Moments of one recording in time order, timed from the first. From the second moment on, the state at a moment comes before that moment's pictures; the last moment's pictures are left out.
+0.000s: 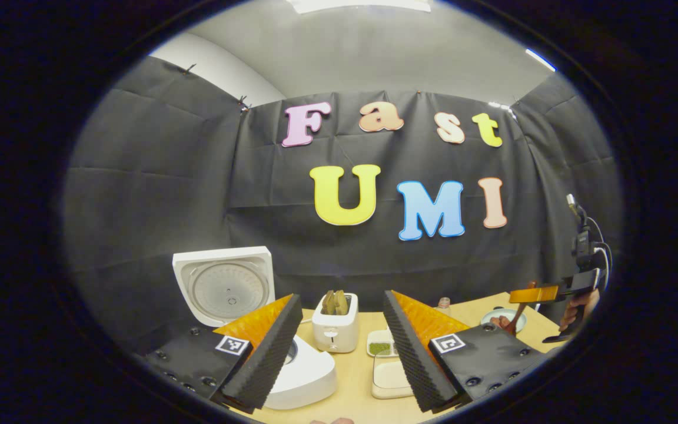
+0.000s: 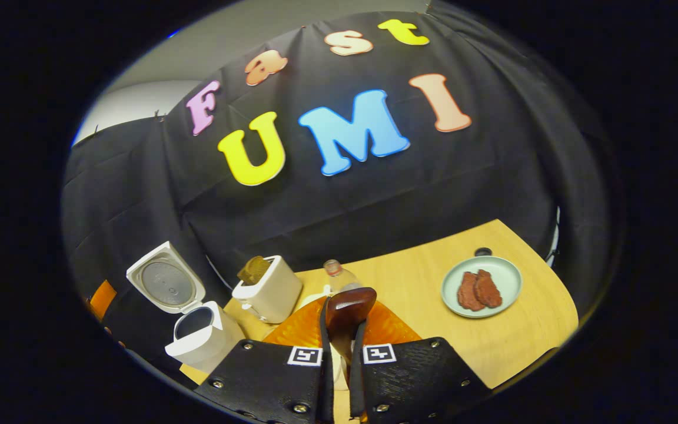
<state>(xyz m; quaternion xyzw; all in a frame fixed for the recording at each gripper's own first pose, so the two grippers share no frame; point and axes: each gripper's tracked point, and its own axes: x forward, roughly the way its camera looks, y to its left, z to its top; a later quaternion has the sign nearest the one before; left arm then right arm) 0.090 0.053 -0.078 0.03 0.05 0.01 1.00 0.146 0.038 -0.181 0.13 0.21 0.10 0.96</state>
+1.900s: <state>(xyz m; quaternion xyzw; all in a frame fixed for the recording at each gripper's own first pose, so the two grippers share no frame) 0.067 0.136 -0.110 0.03 0.08 -0.01 1.00 0.201 0.093 -0.219 0.55 0.19 0.09 0.81</state>
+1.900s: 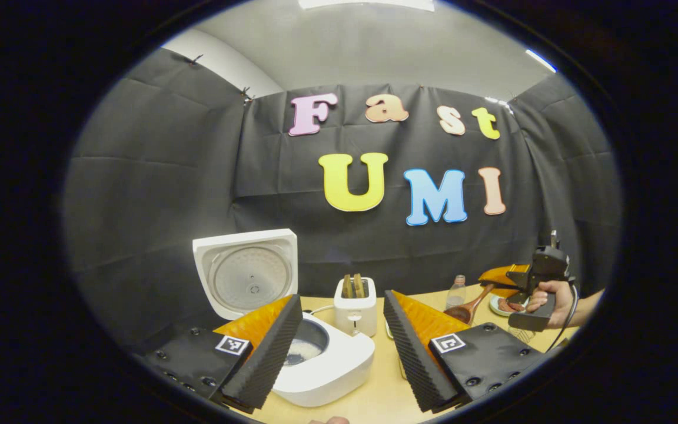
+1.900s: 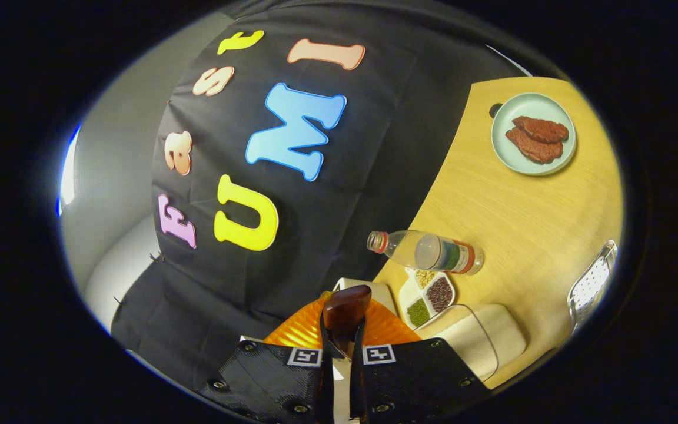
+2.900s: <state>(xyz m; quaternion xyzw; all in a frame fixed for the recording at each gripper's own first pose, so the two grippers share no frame) 0.032 0.236 -0.128 0.04 0.09 -0.01 1.00 0.230 0.380 -0.169 0.44 0.25 0.28 0.81</state>
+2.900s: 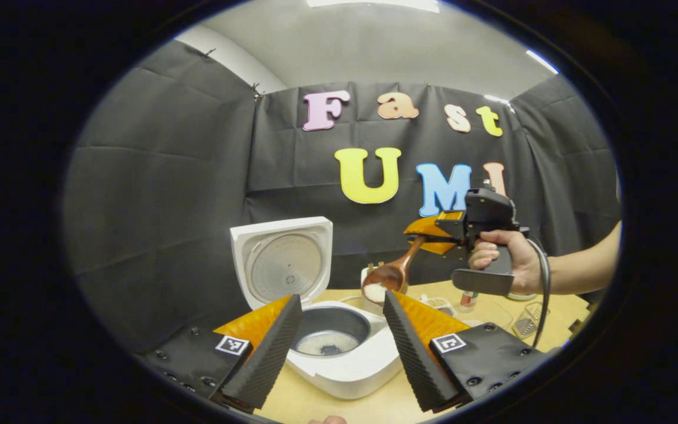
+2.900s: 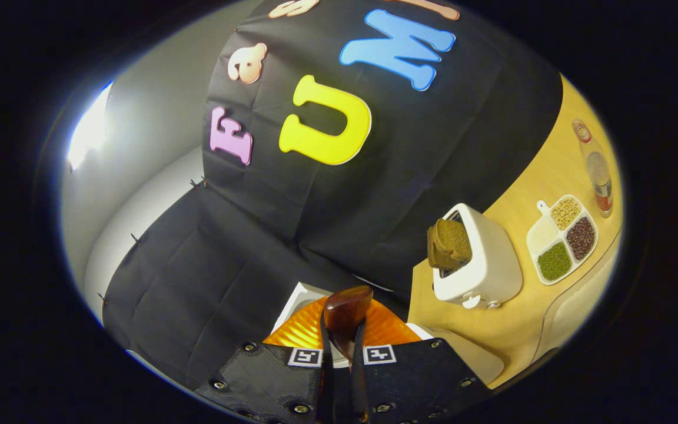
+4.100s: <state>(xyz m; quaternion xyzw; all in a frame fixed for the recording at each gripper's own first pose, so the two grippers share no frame) 0.010 0.263 -0.137 0.05 0.09 0.02 0.99 0.197 0.541 -0.243 -0.03 0.18 0.41 0.90</state>
